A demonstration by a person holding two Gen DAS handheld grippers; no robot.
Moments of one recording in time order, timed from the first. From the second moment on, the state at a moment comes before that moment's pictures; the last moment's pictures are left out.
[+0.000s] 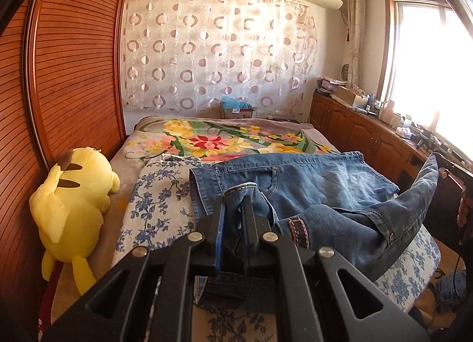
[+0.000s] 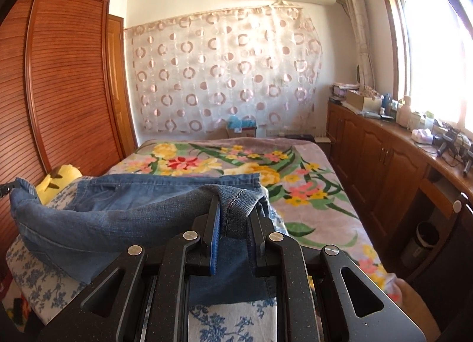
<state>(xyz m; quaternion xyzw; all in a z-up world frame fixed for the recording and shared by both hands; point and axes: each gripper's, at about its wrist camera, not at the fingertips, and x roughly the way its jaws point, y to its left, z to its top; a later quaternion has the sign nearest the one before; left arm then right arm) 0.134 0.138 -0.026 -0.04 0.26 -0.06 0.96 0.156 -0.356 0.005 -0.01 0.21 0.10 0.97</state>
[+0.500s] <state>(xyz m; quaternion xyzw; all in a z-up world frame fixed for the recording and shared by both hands) 0.193 0.140 -0.017 -0.04 0.27 -0.04 0.96 0.221 -0.357 0.007 -0.02 0.21 0.11 0.97</state>
